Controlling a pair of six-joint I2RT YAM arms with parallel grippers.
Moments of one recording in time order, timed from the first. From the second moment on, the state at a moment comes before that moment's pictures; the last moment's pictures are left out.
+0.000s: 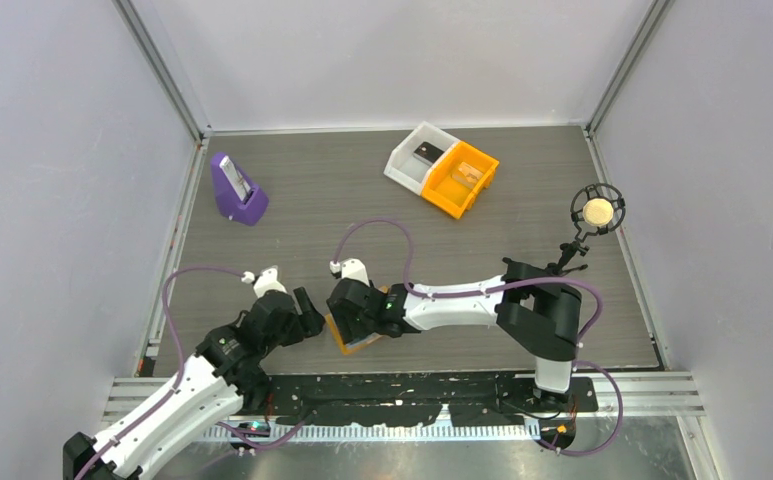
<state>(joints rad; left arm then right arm) -0.69 0.46 0.31 -0.66 -0.26 -0.89 1.25 1.86 1.15 -0.25 0.24 0.68</state>
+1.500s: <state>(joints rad) -0.69 0.67 0.30 -0.52 -0.19 -0.89 1.22 1.78 1.02 -0.11 0.14 0.74</state>
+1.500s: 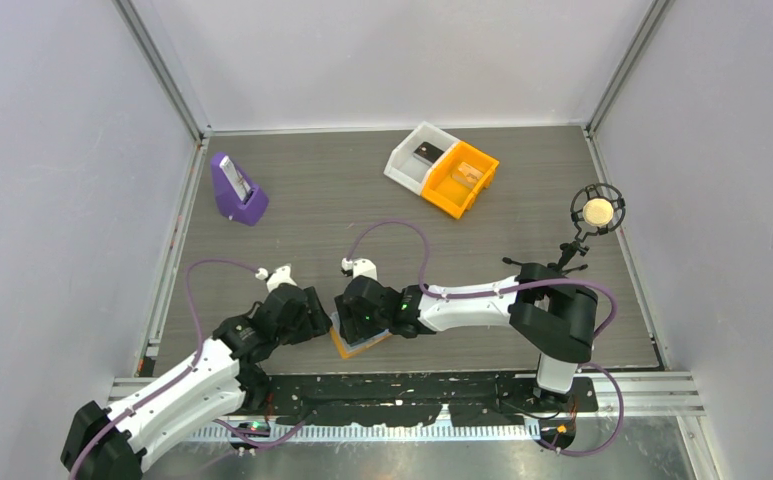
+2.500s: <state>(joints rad) -0.69 0.68 0.31 -0.50 -0.19 -0.89 1.22 1.78 1.02 -0.10 0.12 0.74</state>
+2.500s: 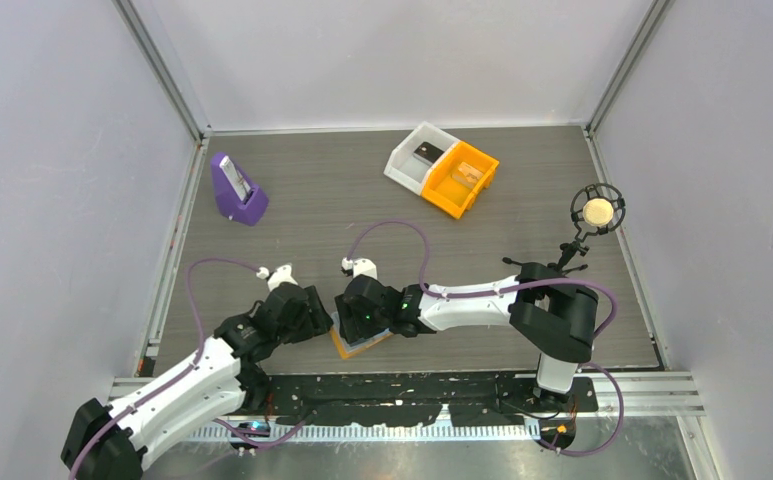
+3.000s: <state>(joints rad) -0.69 0.72 0.31 -0.47 -0.19 -0.89 1.21 1.77 1.01 -0.10 0.12 0.74</state>
